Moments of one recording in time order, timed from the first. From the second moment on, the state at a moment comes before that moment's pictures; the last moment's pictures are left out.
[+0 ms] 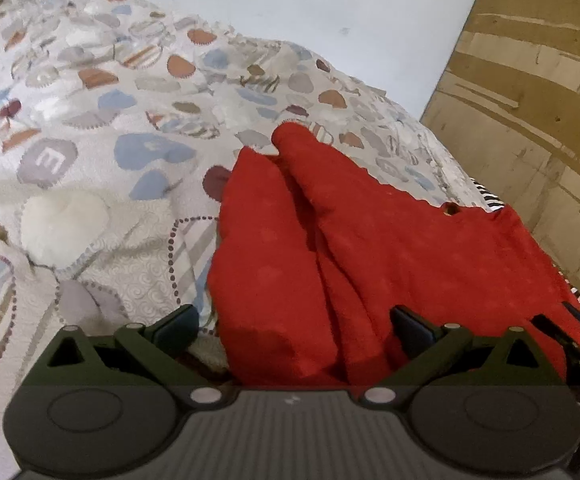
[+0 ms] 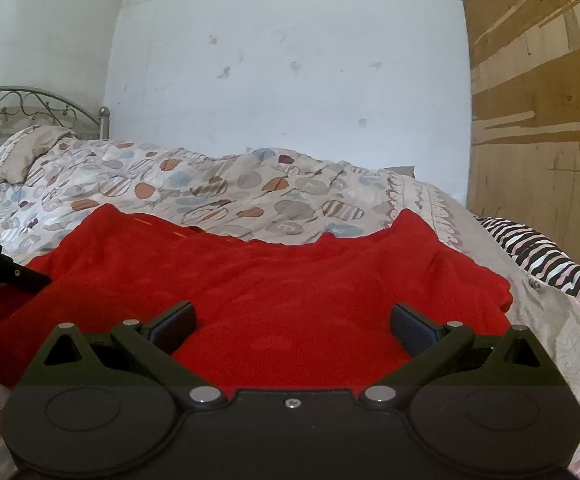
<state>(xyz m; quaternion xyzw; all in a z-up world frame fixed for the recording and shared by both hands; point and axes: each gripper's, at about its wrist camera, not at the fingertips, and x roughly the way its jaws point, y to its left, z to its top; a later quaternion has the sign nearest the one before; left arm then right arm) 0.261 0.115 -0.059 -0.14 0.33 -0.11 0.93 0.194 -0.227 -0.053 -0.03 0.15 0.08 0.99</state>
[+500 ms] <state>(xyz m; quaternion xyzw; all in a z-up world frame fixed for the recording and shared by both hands) 0.281 0.115 -0.055 -0.13 0.34 -0.13 0.92 0.194 -0.228 -0.053 -0.03 0.15 0.08 0.99</state>
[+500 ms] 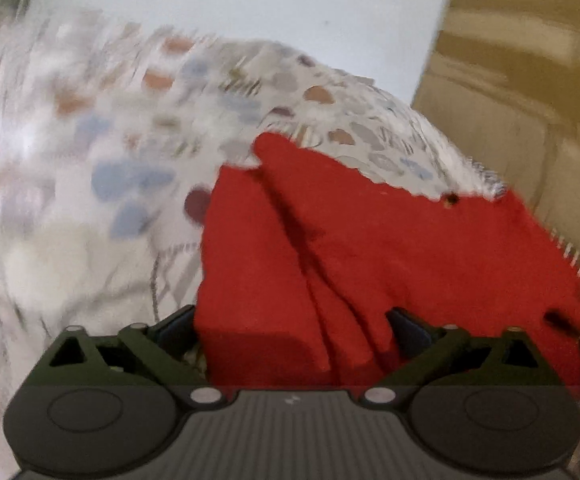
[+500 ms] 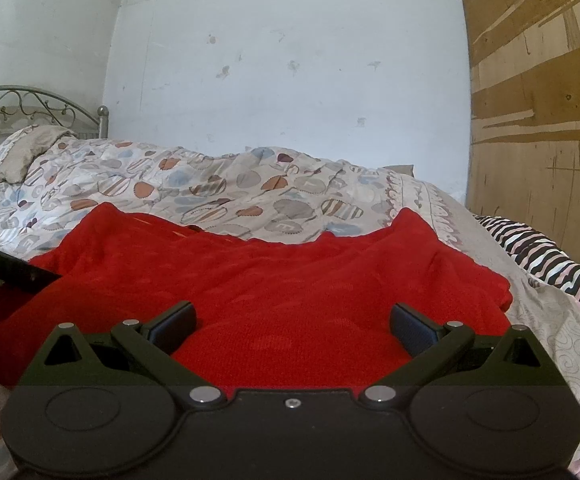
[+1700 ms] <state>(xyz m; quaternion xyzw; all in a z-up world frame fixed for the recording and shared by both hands) 0.275 0.071 0.038 -0.12 0.30 -0.15 0.93 0.182 -0.244 -0.026 -0.04 0.15 0.08 0.99</state>
